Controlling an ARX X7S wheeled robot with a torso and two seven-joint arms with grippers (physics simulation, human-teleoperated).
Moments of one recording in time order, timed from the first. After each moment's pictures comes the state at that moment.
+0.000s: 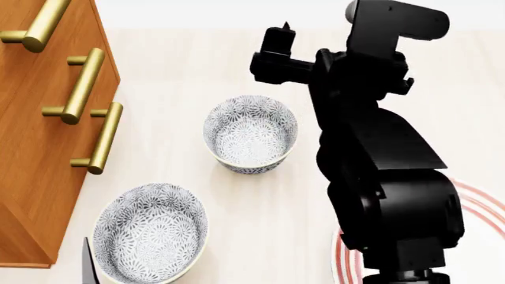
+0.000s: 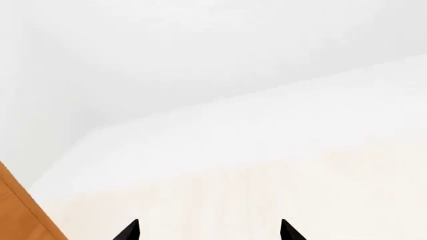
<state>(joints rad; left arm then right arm) 0.07 -0.26 0.28 0.22 0.30 0.40 -0.51 1.09 0.12 -0.15 0.39 0.56 0.60 0.19</state>
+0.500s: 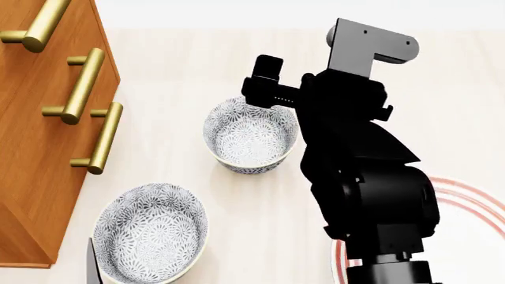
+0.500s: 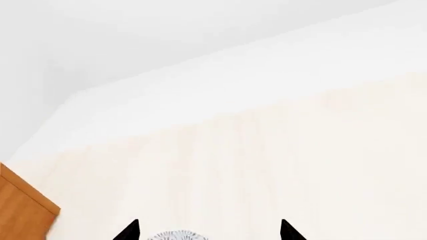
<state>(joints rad) 0.06 -0.26 0.30 0.20 0.28 0.38 -0.51 1.14 0.08 -0.18 0.59 0.58 0.63 0.24</state>
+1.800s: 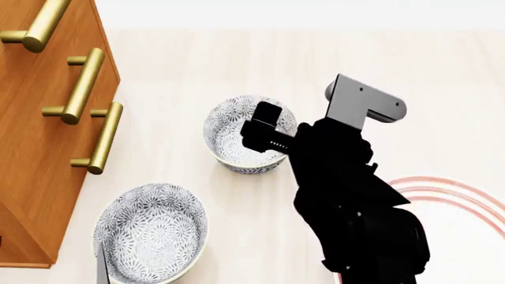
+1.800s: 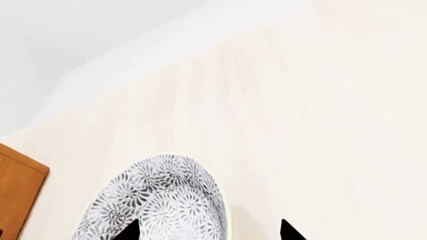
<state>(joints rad) 0.05 -0.29 0.34 0.18 0.24 0.35 -0.51 1.03 0.08 -0.17 0.62 0.74 0.63 0.31</state>
